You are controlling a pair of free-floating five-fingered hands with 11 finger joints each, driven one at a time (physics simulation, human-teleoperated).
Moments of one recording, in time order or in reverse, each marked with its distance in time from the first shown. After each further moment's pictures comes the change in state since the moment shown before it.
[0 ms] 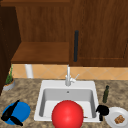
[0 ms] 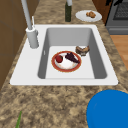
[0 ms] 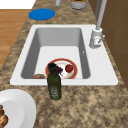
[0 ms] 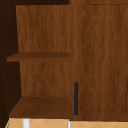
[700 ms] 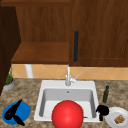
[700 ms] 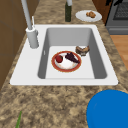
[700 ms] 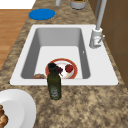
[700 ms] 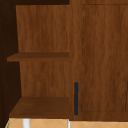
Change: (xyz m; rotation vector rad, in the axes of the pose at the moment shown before) left hand -0.001 -0.010 -0.028 -0.131 0.061 0.000; right hand 0.000 0.000 0.000 0.000 0.000 0.000
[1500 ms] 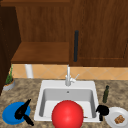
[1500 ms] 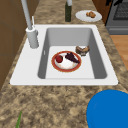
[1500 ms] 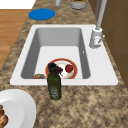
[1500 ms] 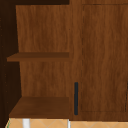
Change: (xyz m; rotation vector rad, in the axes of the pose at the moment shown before) left hand -0.004 -0.041 -0.053 -0.041 0.021 -0.004; right hand 0.000 0.000 0.000 0.000 0.000 0.000
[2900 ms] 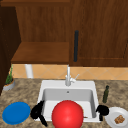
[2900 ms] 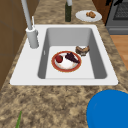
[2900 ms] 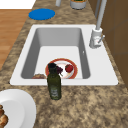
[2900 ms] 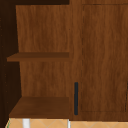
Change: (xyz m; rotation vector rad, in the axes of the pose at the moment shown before) left hand -0.013 -0.071 -0.076 -0.129 0.079 0.000; right hand 0.000 0.000 0.000 0.000 0.000 0.000
